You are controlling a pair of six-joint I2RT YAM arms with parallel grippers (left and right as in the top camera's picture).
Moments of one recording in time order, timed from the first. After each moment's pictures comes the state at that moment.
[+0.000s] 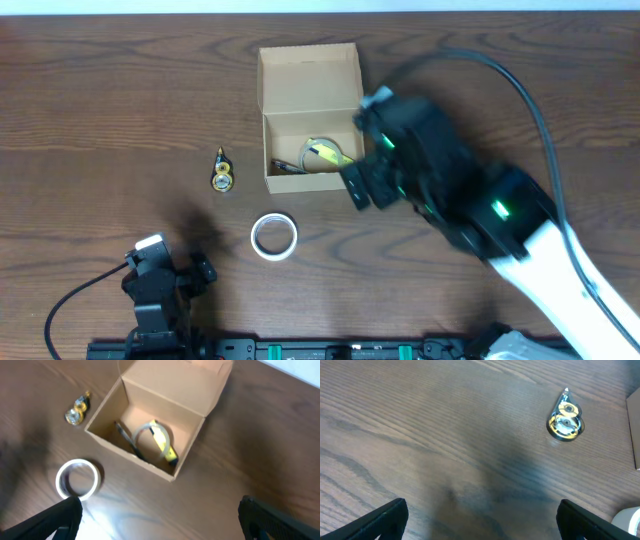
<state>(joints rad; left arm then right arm) 0.04 0.01 0.18 -0.81 -0.21 -0.25 0.70 1.24 1.39 -0.97 0.12 0.14</state>
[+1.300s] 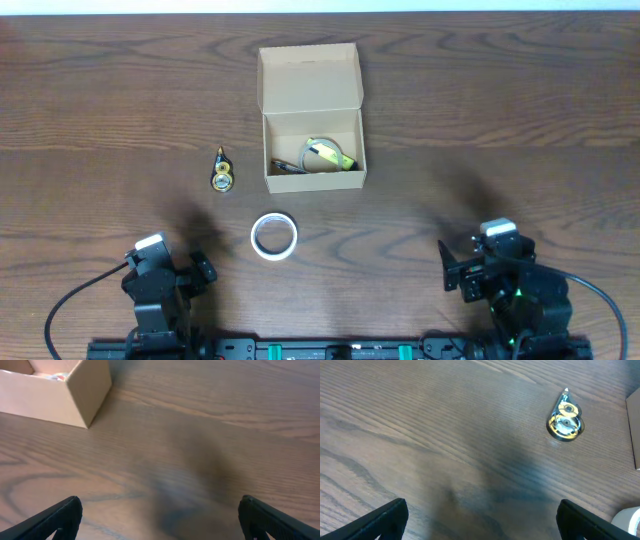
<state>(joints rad) 0.04 0.01 0.18 -0.81 -0.21 -0.25 0.13 0.12 0.35 -0.78 -0.06 -0.09</state>
